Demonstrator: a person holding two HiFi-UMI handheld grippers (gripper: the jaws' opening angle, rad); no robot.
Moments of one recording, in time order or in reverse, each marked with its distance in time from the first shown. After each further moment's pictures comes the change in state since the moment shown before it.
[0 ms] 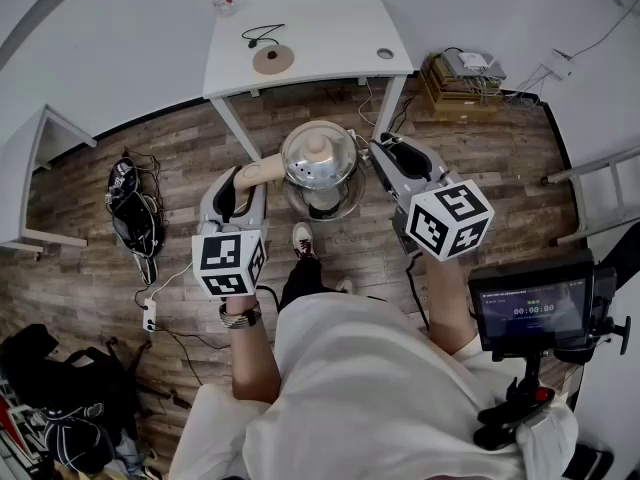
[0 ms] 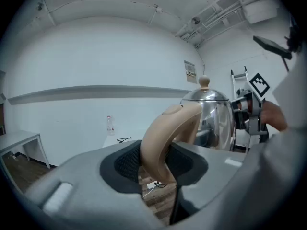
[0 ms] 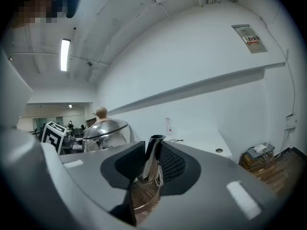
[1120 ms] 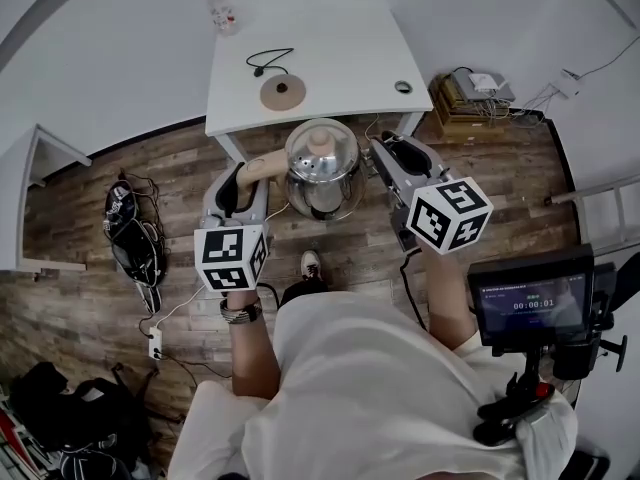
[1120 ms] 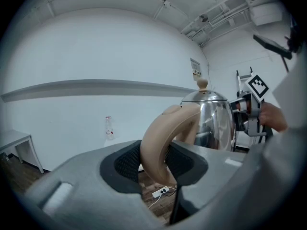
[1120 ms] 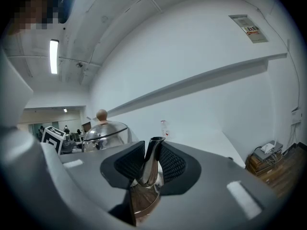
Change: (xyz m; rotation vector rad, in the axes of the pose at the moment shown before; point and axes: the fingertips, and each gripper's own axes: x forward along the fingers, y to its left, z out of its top) left arm 0.130 0.093 0.034 -0.003 -0.009 -0.029; right arm 0.145 -0.057 0.041 0.048 -0.024 -0.024
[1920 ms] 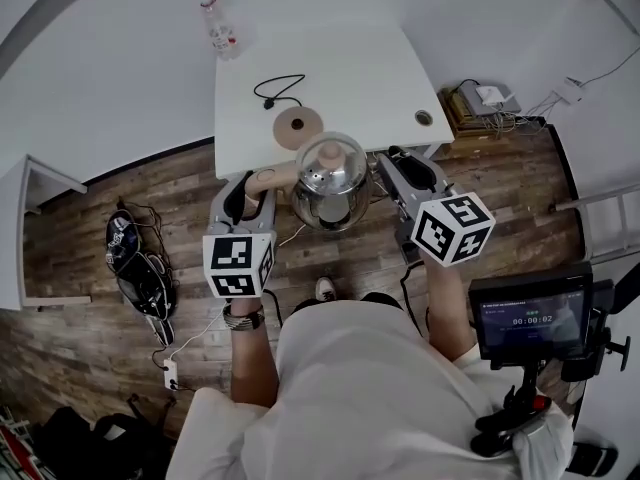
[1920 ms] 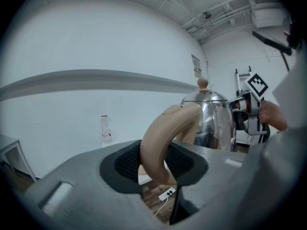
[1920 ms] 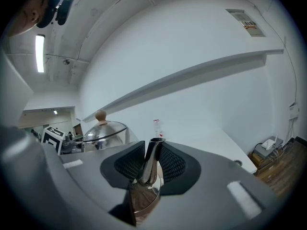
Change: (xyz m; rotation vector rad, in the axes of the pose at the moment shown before) left arm 0.136 0.121 0.010 0.014 0.055 -0.089; right arm 0.164 -0.039 0.013 0.055 0.038 -0.091
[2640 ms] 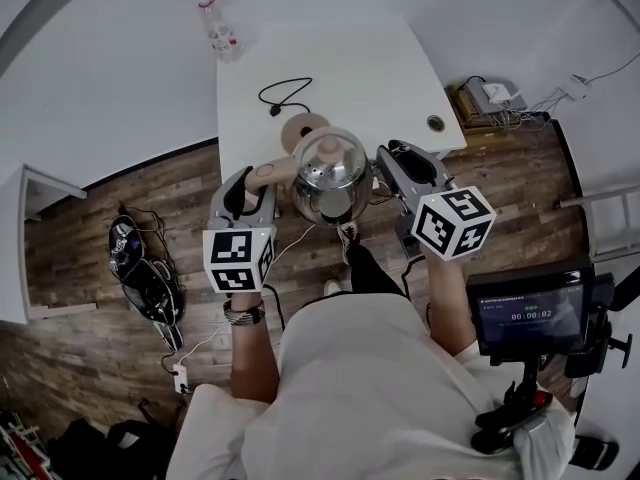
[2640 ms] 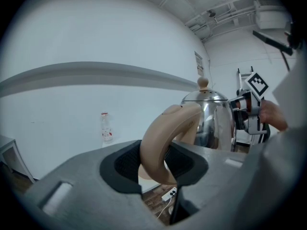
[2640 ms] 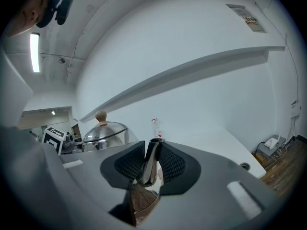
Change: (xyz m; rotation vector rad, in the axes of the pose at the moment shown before) left arm 0.081 0.063 0.004 -0.015 0.046 -0.014; right arm 0.096 -0.031 0.013 0.028 0.031 -0.009
